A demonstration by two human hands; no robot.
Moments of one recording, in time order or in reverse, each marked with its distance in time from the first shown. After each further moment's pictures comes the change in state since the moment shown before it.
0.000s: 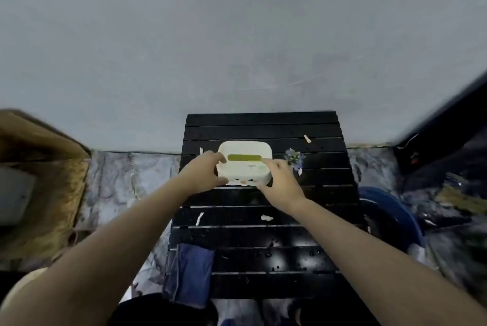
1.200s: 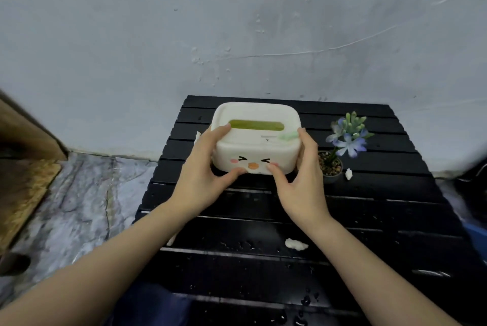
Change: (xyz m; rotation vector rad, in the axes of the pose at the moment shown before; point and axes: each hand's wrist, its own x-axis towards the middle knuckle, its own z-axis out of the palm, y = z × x) left_hand 0.078 -0.088 0.163 -0.494 0.784 0.380; right_hand 0.090 0.097 0.124 0.485 0.515 -0.435
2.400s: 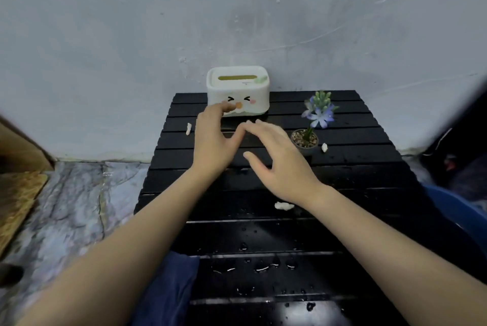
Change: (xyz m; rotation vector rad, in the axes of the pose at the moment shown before) left_hand 0.019 0.049 0.025 0.142 0.202 0.077; right_hand -0.026 -0.049 -0.016 -0.422 -0.236 -0.393
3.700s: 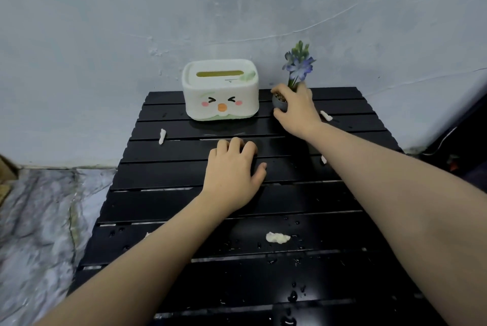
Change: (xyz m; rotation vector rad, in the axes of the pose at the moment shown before) left_hand -0.019 0.003 0.068 0.590 -0.478 0.073; right_hand 0.114 0.166 -0.010 -0.265 -0.012 0.428
